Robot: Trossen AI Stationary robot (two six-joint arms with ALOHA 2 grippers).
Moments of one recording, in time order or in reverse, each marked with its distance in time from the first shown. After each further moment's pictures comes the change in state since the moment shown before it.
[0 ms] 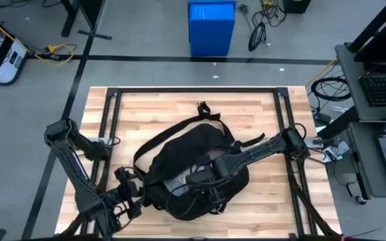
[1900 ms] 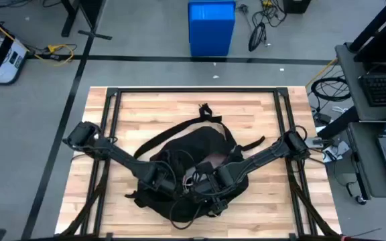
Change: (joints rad) left arm 0.601 0.260 -0.039 0.586 0.193 0.866; right arm 0.061 0.000 0.007 0.016 -0.001 0.034
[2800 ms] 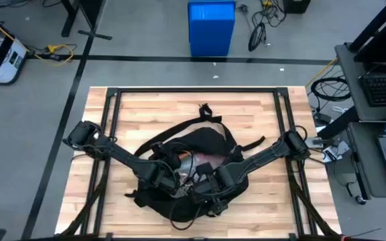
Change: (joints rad) left arm 0.010 -0.008 0.000 -0.238 -0.220 -0.138; right arm 0.001 0.000 0.000 0.005 -0.006 -0.006
